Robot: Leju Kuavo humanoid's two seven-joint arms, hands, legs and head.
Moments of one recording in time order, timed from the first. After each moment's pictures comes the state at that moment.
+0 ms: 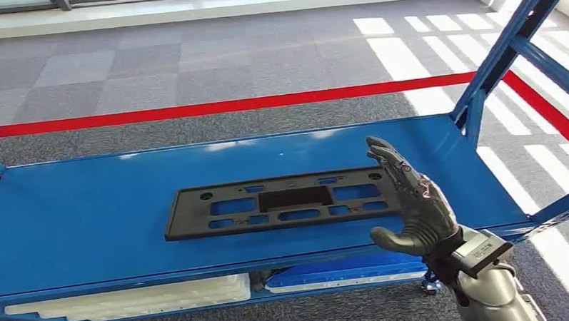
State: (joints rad) left arm -0.08 -0.19 1.39 -0.23 -0.91 -0.29 -0.39; right arm -0.03 -0.15 0.16 -1.97 0.17 0.22 -0.47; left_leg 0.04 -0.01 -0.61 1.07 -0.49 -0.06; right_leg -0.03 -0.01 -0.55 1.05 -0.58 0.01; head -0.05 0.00
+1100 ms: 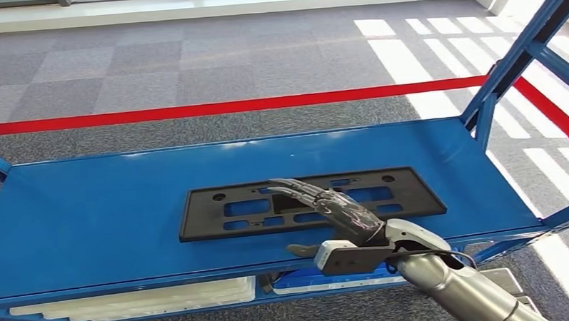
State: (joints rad) left arm -0.09 -0.19 1.38 -0.23 -0.97 -0.29 -0.38; right arm -0.26 -0.31 0.54 -1.67 0.44 0.16 -0.37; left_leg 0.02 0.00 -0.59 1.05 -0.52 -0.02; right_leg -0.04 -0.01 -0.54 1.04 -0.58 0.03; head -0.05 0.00
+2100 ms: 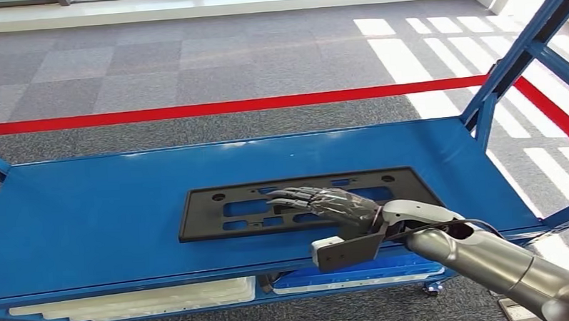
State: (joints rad) left arm -0.09 -0.18 1.36 -0.23 -1.00 -0.29 -0.37; right arm -0.56 -0.52 0.87 -1.56 0.42 0.23 -0.30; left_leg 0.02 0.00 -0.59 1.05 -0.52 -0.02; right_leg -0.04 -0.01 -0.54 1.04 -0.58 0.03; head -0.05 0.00
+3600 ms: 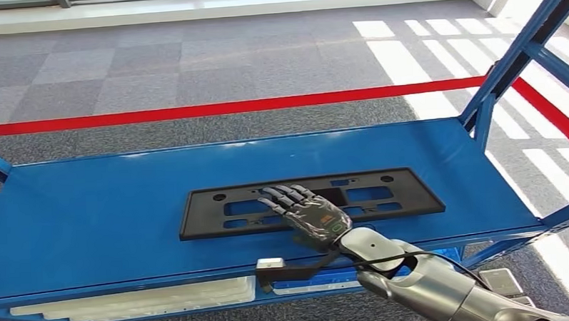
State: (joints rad) left arm -0.09 -0.19 1.36 -0.23 -0.97 -0.28 -0.38; right arm -0.41 -0.29 0.87 -1.38 1.10 -0.10 0.04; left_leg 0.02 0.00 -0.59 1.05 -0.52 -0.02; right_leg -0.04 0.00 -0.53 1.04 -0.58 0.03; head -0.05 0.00
